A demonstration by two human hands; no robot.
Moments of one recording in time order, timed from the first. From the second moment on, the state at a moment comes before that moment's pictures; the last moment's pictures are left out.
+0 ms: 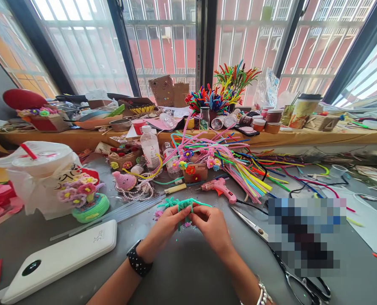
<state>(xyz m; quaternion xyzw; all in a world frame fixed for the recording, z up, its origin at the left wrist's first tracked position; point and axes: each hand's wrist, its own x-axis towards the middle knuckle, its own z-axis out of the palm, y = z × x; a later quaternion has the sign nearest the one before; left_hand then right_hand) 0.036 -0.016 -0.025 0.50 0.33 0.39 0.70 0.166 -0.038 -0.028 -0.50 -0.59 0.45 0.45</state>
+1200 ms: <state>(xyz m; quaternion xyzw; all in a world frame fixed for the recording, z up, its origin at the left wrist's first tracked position) 0.027 -0.016 -0.022 0.55 0.29 0.17 0.76 0.194 -0.036 -0.007 -0.50 -0.74 0.28 0.35</state>
